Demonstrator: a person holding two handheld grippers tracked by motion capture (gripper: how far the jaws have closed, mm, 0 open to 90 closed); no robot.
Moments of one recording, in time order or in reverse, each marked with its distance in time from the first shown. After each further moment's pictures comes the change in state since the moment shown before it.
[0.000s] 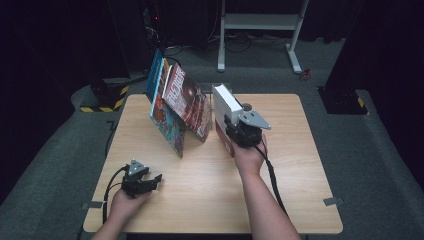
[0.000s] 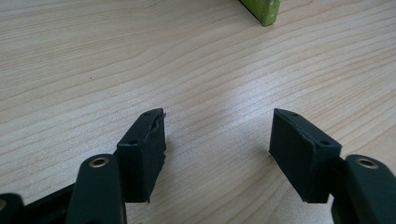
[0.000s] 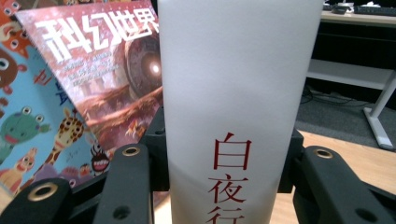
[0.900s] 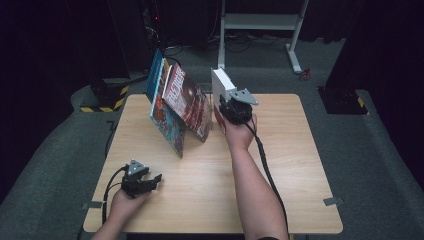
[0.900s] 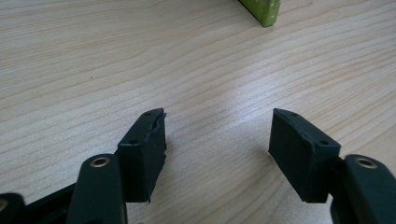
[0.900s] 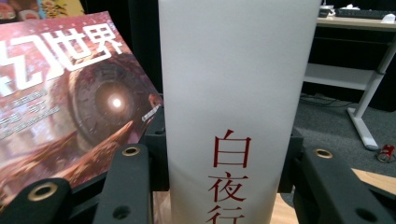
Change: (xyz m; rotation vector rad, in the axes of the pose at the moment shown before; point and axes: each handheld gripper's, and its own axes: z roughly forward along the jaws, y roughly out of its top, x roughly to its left) left arm 0.001 0.000 0.000 -0.006 -0.004 -0.008; right arm -0.010 0.025 0.074 -0.006 -0.075 0.026
